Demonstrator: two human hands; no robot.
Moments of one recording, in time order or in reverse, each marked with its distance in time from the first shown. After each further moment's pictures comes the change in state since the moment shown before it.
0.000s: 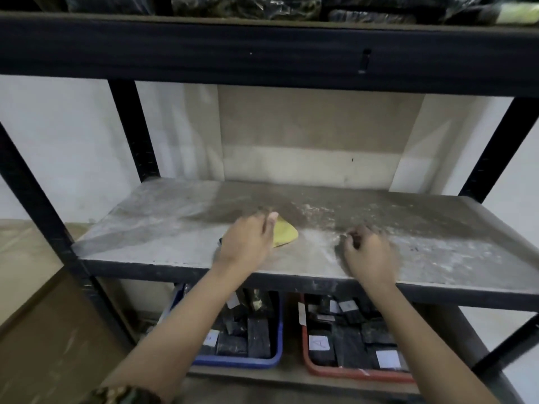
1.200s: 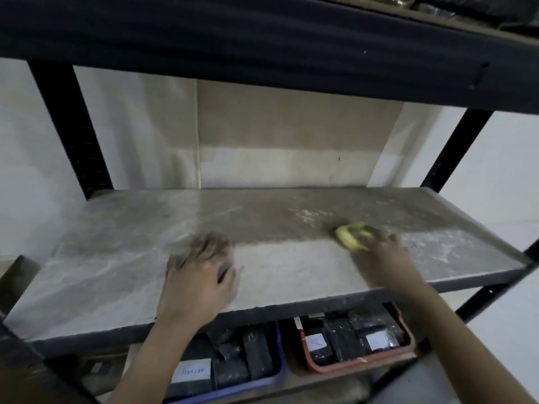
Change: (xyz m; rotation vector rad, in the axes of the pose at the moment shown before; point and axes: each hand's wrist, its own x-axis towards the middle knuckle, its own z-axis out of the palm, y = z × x) left_hand 0.013 -0.143 -0.008 0.197 -0.199 0.159; right_hand 0.005 -0.003 0.002 -0.435 -0.216 -0.080
